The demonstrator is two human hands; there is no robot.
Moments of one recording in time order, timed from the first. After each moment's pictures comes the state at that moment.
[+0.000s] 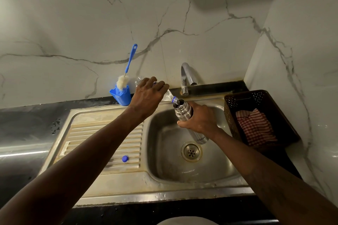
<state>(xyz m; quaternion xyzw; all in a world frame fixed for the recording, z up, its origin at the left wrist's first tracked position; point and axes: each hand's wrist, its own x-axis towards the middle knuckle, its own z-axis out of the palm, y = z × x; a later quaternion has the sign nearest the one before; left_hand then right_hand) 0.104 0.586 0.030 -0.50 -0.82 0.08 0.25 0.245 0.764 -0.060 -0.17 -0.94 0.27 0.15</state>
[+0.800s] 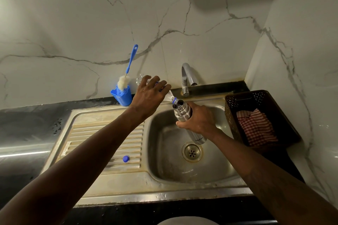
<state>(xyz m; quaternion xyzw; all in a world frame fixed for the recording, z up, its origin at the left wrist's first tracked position) 0.105 0.587 0.032 -0.51 -0.81 0.11 0.28 0.240 0.761 -0.064 -0.15 -0.93 0.29 0.16</state>
